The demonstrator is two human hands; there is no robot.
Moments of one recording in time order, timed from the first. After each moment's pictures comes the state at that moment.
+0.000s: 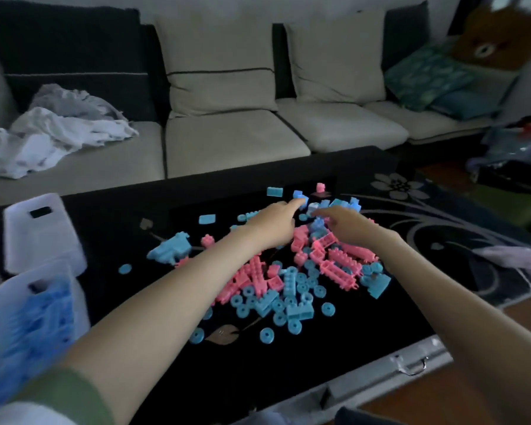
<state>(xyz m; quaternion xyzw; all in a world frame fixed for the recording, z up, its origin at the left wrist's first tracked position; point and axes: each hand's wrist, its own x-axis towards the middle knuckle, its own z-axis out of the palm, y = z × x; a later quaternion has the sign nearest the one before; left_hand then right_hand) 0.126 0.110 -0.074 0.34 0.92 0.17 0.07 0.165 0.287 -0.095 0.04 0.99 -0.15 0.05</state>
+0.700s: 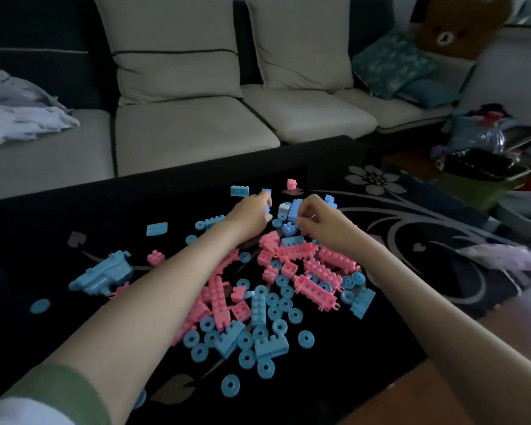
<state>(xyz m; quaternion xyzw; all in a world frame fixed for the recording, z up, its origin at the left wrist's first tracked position) 0.048 0.156 -0.120 0.32 0.92 0.23 0.07 0.162 0.299 -0.109 0.07 0.92 -0.38 -0.06</state>
